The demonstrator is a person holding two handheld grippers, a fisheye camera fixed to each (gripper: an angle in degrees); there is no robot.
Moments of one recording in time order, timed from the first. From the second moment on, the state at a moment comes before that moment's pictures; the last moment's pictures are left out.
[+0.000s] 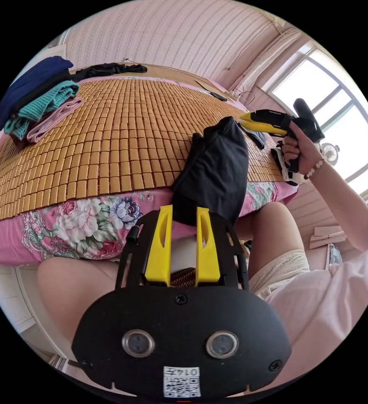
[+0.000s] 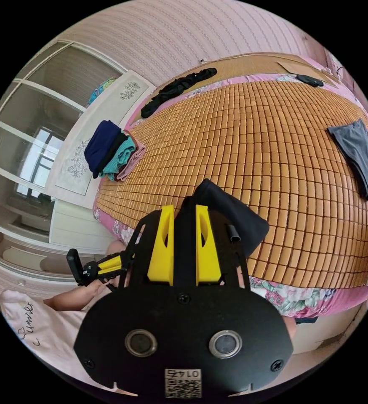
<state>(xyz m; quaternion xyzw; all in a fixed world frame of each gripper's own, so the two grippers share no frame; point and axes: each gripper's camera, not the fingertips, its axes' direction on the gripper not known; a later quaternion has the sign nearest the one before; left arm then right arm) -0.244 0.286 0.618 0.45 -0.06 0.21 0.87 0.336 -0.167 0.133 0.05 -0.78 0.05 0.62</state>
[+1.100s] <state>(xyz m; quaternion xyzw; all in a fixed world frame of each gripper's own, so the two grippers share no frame) -0.248 0.267 0.605 0.45 -0.07 0.28 0.85 0.375 -0.342 -0.042 0.16 -0.64 -0.32 0.68</state>
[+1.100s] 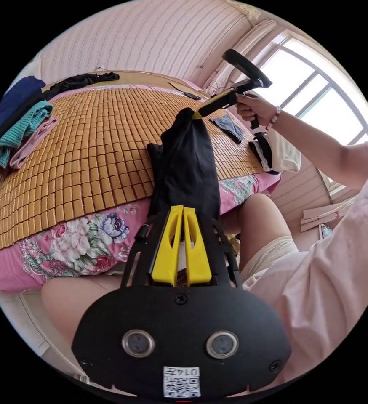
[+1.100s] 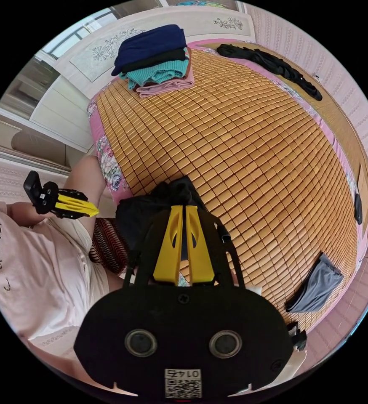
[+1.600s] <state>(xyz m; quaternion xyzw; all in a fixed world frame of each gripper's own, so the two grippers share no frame) -0.221 0.210 0.616 0.38 -0.03 0.31 0.87 0.414 -0.364 -0.052 0.18 -0.66 -0.36 0.63</state>
